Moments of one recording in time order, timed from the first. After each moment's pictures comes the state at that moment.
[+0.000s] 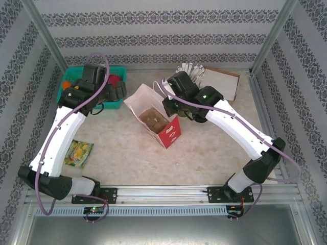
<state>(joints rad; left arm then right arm) -0.29 1.34 1.62 -1.02 -0.21 -0.40 0.76 1.57 1.71 -0.97 0.04 0.20</state>
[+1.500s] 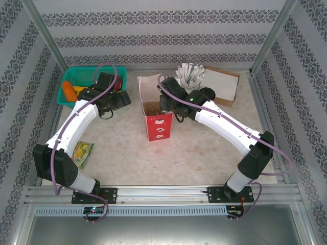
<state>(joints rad) -0.24 1.49 1.41 -0.94 -0.08 -0.66 0.79 1.64 1.65 -0.85 0.32 0.60</state>
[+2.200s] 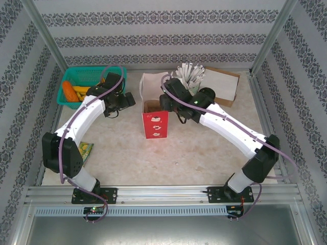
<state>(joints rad) -0.26 1.60 1.43 -0.93 -0.06 -0.70 0.78 1.56 1.57 -0.80 0.31 0.53</state>
